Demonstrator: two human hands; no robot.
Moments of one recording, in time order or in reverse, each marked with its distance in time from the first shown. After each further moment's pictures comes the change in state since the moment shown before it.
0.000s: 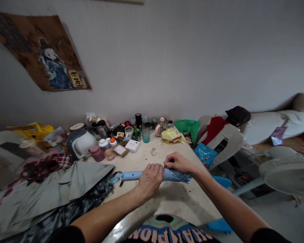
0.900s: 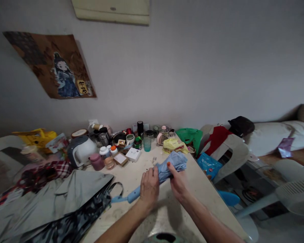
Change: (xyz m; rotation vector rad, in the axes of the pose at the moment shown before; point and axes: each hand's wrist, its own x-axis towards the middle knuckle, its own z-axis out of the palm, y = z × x) left_hand 0.011 -0.002 0.030 -0.225 0.220 -0.496; right_hand 0.013 0.004 0.060 1.079 0.739 -0.022
